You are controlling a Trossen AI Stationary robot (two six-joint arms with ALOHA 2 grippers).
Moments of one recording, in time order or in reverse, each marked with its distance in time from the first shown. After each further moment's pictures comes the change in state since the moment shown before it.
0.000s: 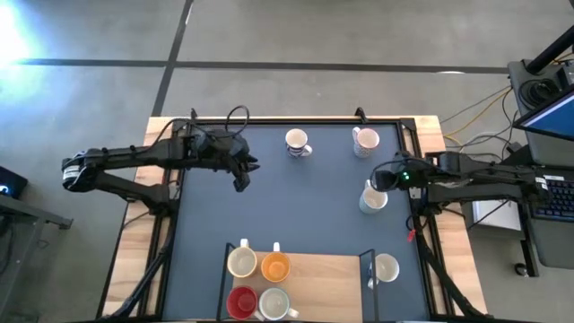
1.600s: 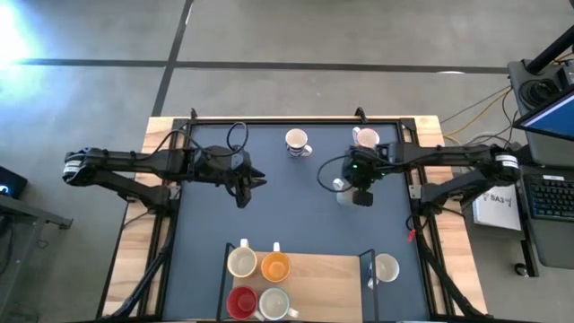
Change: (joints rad) left arm -0.189 0.001 0.000 0.115 -0.052 -0.117; right arm 0.001 0.508 0.314 0.182 -0.077 -1.322
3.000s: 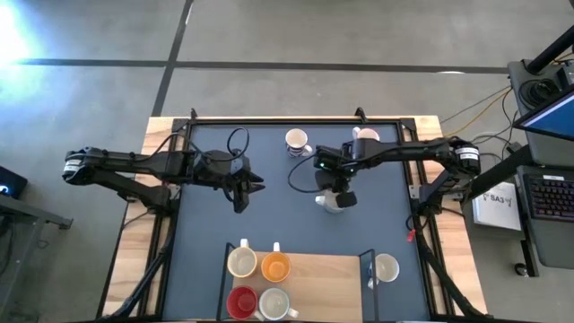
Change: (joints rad) left arm -0.033 -0.004 0.000 -0.034 0.003 0.003; right arm 0.008 0.342 0.292 -0.046 -0.150 -0.305
